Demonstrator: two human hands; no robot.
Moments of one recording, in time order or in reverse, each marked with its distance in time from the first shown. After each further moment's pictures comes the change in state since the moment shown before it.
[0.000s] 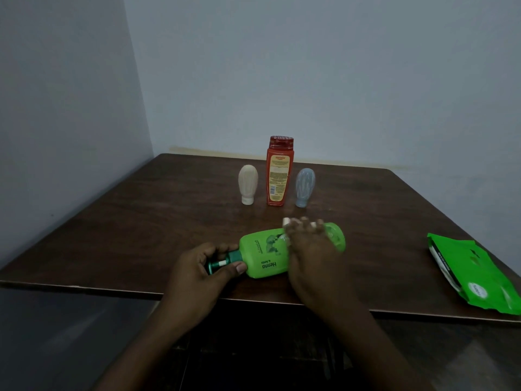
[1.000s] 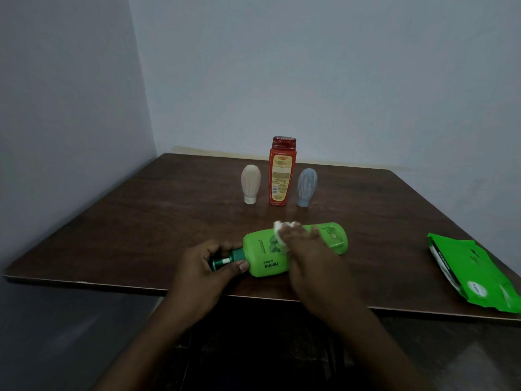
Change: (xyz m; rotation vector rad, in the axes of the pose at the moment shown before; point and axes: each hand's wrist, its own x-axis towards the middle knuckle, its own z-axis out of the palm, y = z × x) left_hand 0.005 -0.006 0.000 -0.041 -0.034 -0.009; right_hand -0.008 -0.005 -0.010 0.146 -0.063 -0.068
